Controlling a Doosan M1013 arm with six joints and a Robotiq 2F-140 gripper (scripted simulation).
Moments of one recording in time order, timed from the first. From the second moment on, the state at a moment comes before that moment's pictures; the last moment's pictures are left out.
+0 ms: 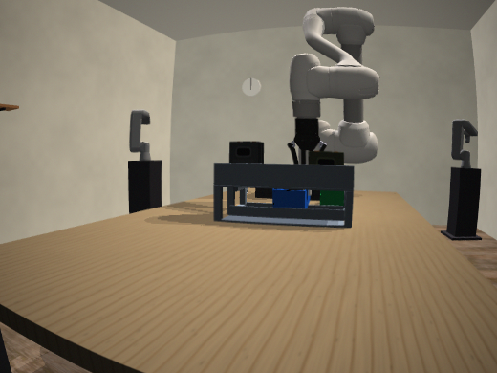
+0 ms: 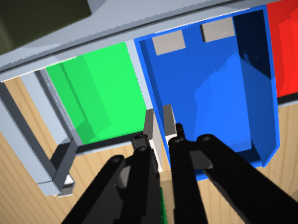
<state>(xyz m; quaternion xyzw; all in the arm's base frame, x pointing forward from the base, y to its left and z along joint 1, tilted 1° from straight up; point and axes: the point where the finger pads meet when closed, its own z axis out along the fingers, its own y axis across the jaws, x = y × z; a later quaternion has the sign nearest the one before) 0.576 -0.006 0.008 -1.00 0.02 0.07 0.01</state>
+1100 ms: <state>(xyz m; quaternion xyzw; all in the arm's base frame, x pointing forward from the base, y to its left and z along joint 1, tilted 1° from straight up) 0.576 -0.006 0.019 -1.00 0.02 0.07 0.01</state>
